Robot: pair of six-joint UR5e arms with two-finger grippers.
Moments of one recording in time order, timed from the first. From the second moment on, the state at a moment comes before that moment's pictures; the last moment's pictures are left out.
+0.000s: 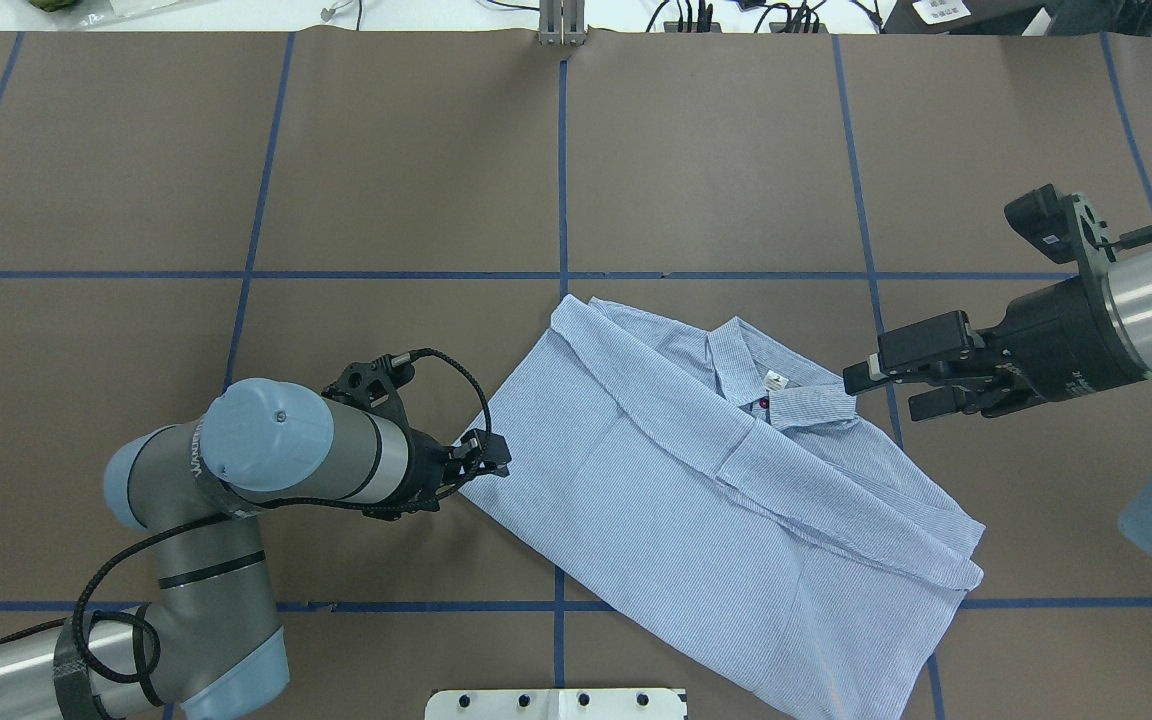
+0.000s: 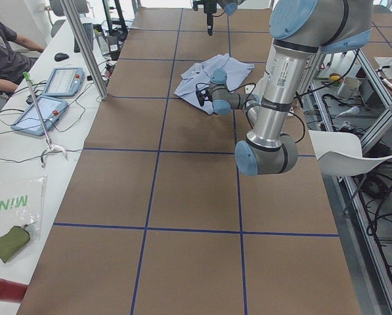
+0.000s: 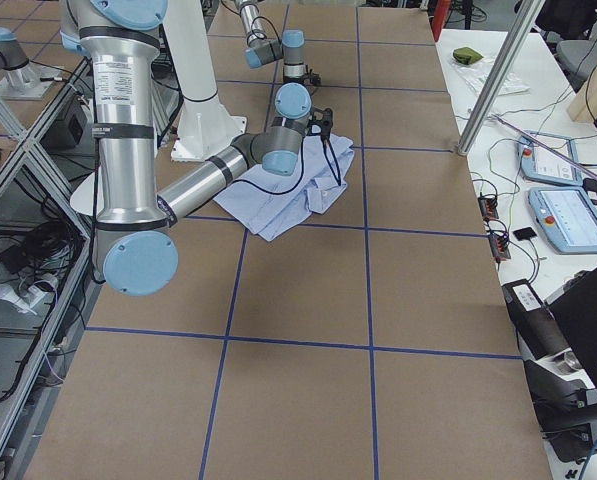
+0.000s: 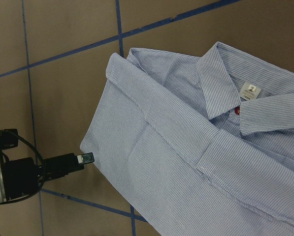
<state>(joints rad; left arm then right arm) -0.38 -1.99 -1.72 -2.14 -1.84 -1.77 0.84 -1.55 2.11 -0.83 2.41 1.45</state>
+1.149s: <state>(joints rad) -0.39 -2.00 -1.70 -2.13 -1.81 -1.77 0.85 -1.55 2.10 -0.84 2.41 1.45</state>
